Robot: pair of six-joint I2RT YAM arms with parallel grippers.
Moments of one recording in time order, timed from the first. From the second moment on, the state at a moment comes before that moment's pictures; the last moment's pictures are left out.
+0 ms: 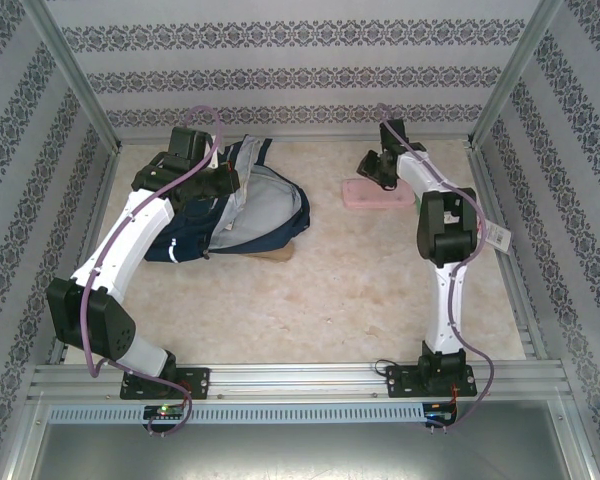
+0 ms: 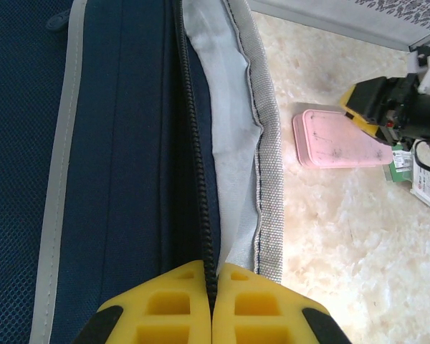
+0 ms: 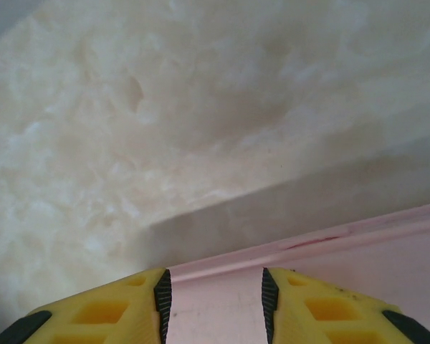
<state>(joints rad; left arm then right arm) -0.24 1.52 1.48 -0.74 0.23 -0.44 0.10 2.33 1.93 -0.64 -0.17 0.57</state>
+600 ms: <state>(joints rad) -0.24 1.53 1.48 -0.74 0.25 -0.44 0.32 2.04 1.50 -0.67 -0.29 0.44</state>
